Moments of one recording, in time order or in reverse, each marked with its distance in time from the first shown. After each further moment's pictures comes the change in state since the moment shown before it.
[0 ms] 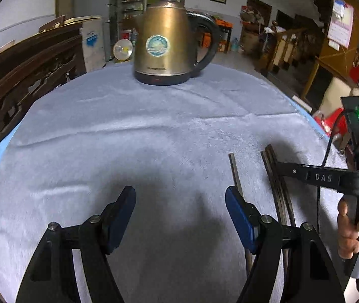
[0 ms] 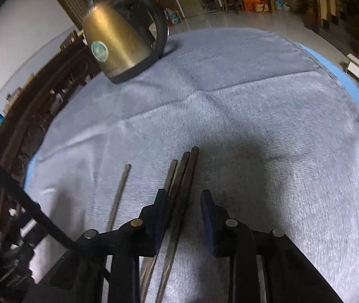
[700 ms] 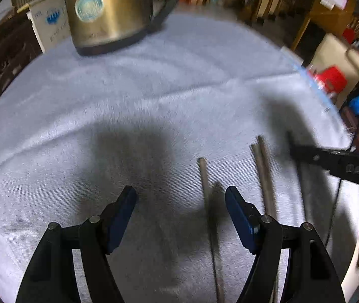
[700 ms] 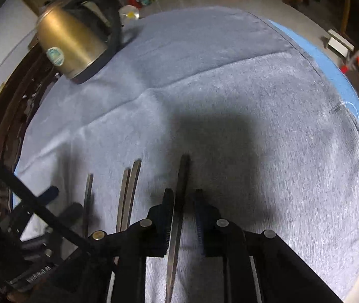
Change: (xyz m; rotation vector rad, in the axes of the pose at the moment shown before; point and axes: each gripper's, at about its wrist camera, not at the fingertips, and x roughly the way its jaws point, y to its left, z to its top) left arm 0.091 -0.050 0.046 0.119 0.328 -0.058; right arm 0.001 -0.038 0.030 0.126 0.141 -0.096
